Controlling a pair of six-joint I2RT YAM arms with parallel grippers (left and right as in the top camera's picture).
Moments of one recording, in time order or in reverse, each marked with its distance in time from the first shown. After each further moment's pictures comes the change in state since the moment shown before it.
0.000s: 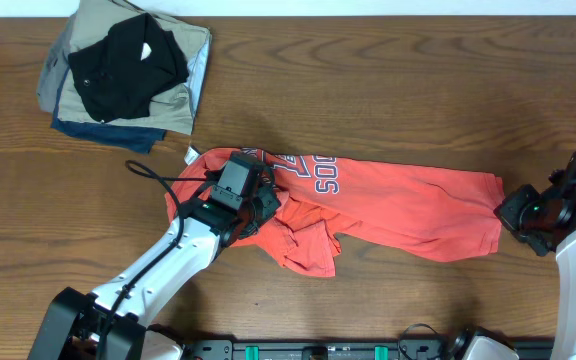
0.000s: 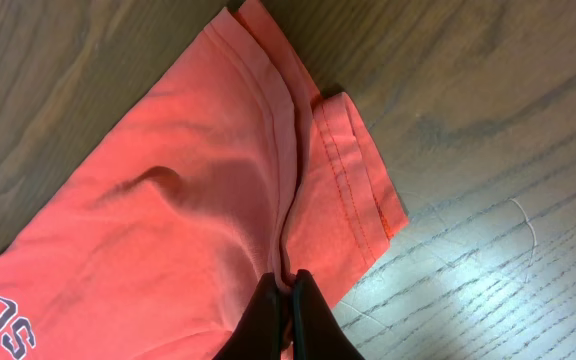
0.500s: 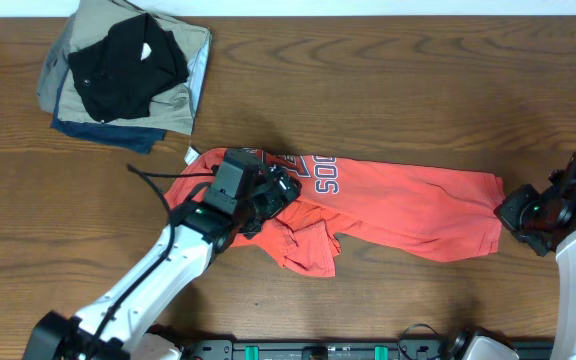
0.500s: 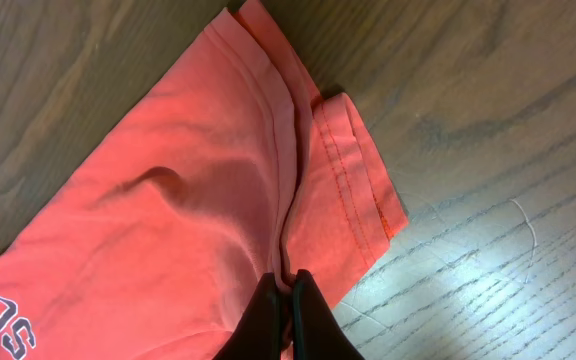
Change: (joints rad) left arm 0.000 -0.095 0.000 0.044 0.146 0.004; right arm 0.000 0.000 0.000 0.001 0.000 0.000
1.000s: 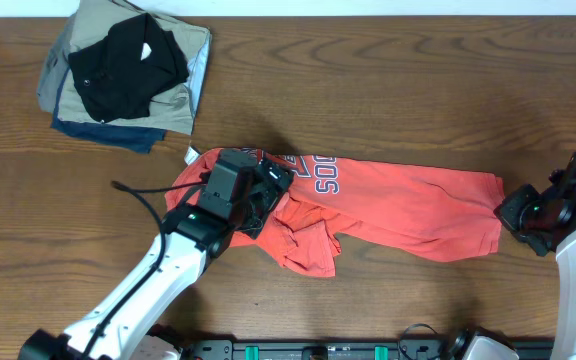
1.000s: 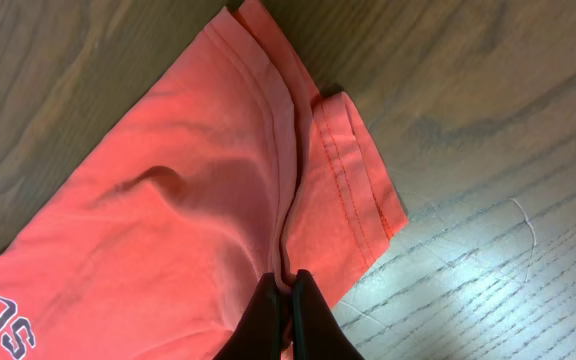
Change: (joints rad) left arm 0.000 -0.031 0.000 0.000 -0.068 -0.297; right arm 0.000 0.000 0.000 -0.003 0.000 0.000
